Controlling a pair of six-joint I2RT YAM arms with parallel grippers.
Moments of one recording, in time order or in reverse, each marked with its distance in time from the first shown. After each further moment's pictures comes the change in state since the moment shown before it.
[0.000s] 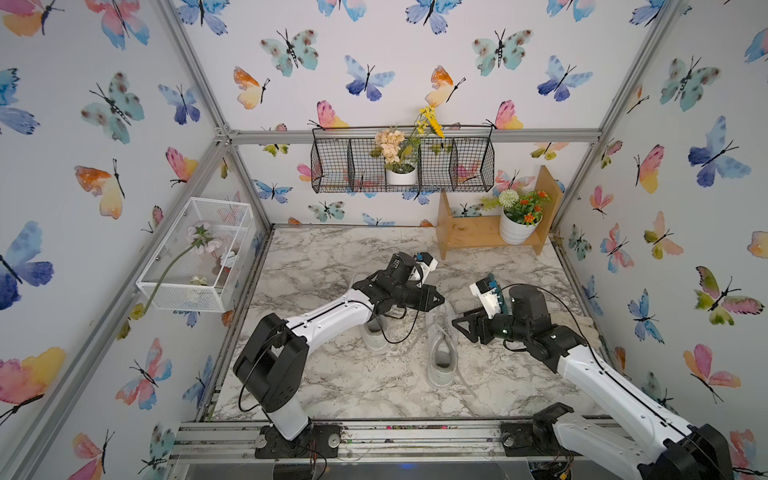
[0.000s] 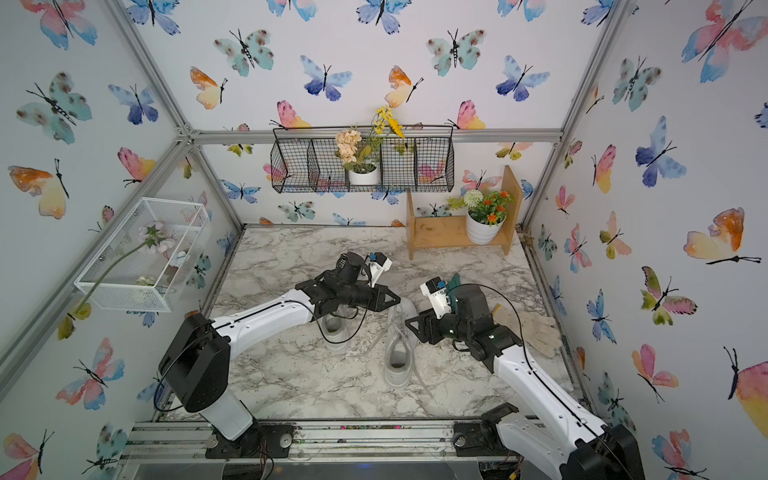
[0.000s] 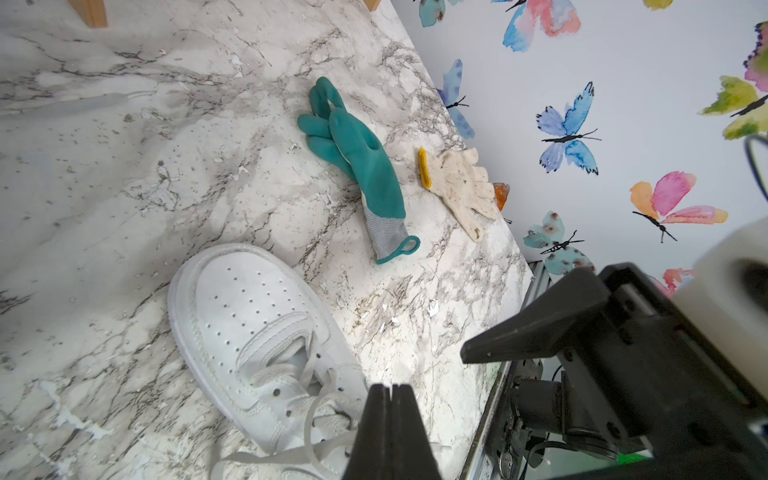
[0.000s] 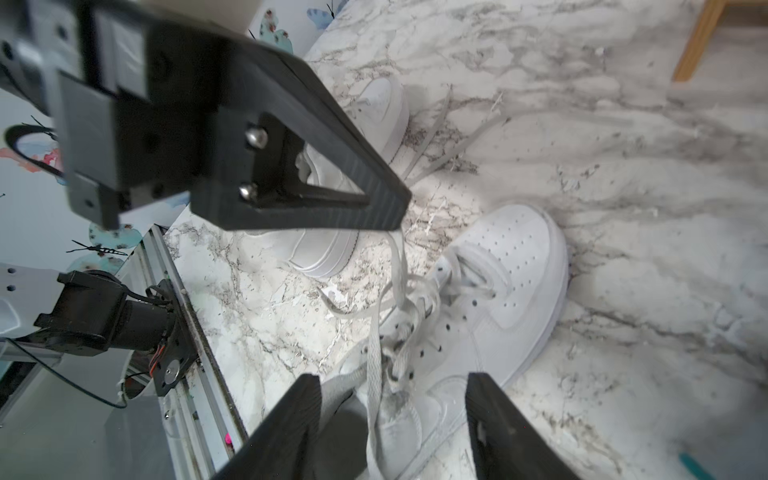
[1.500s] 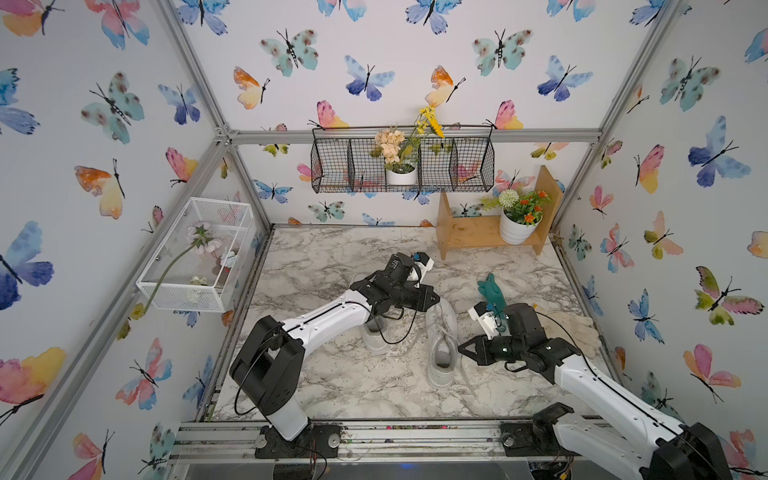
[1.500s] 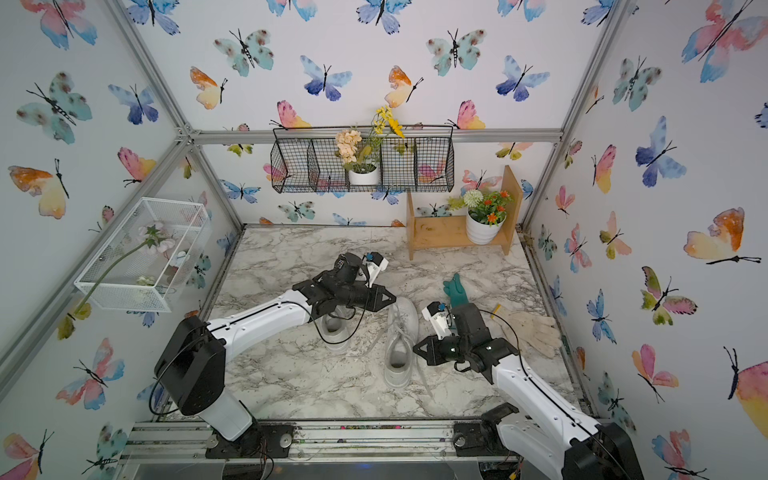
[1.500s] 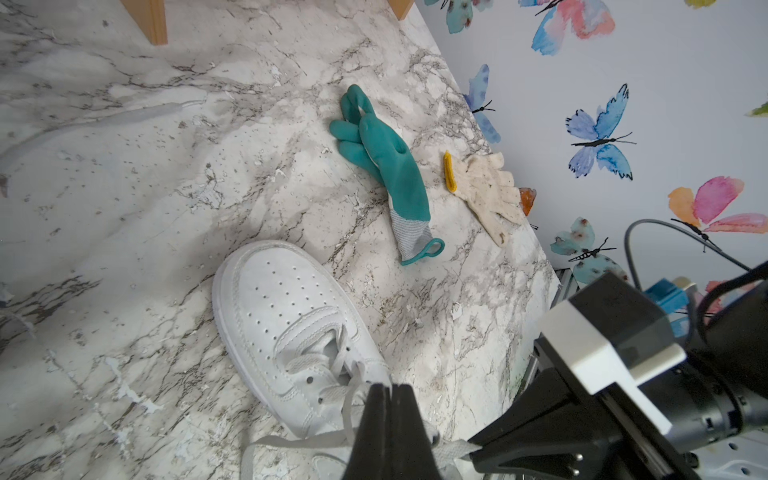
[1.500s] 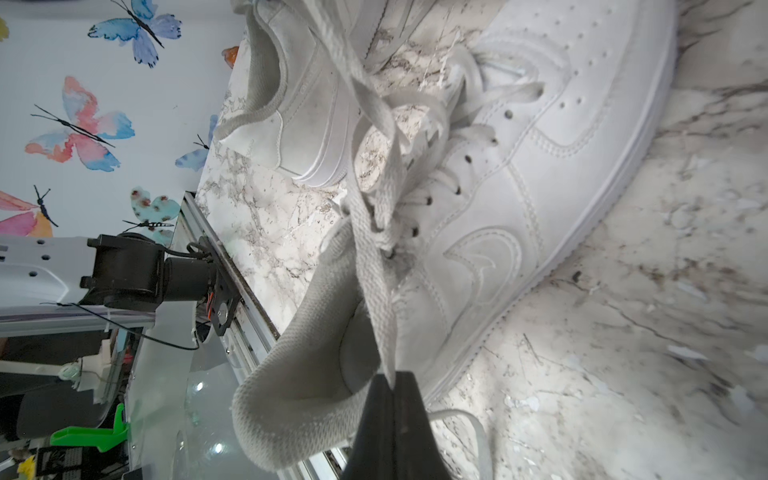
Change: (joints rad) left arm 0.000 -0.034 -0.014 -0.033 -0.066 0.022; right arm 0.000 -0.056 -0.106 -0.089 -0.065 0.138
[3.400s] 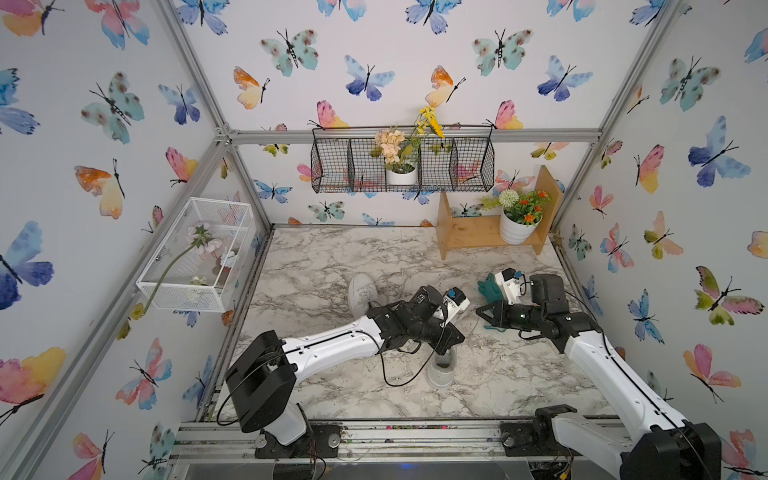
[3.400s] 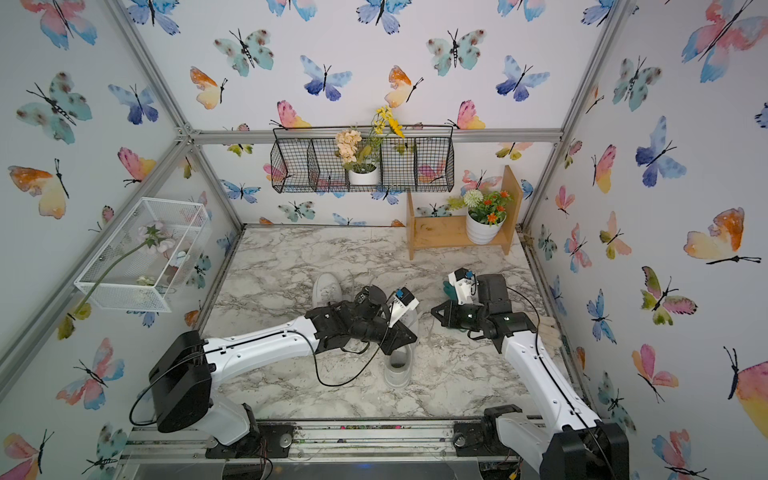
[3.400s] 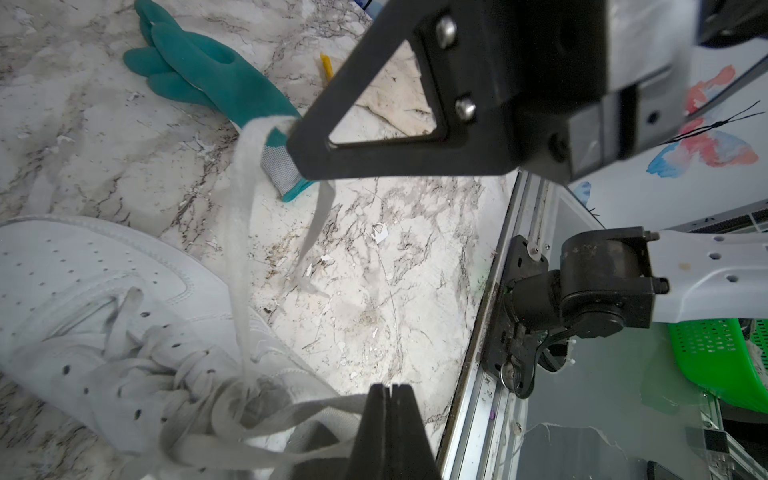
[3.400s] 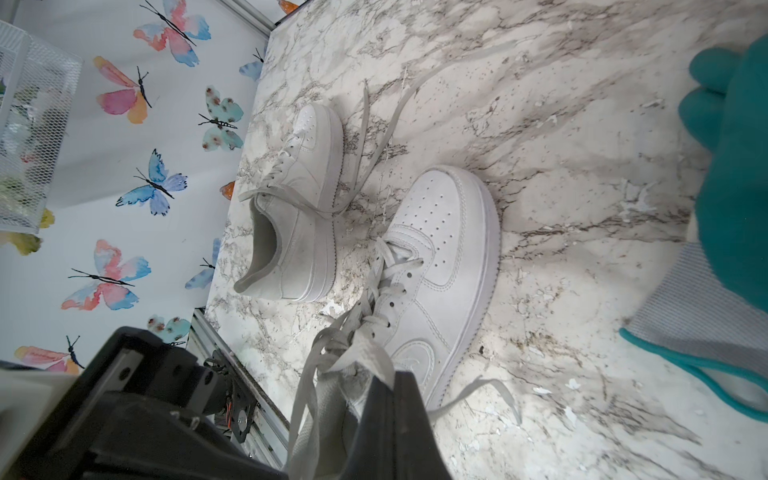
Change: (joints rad) left arm -0.289 -0.039 -0.061 0.003 -0.048 0.158; right arm -0.253 0.134 0.261 -0.111 -0.056 0.006
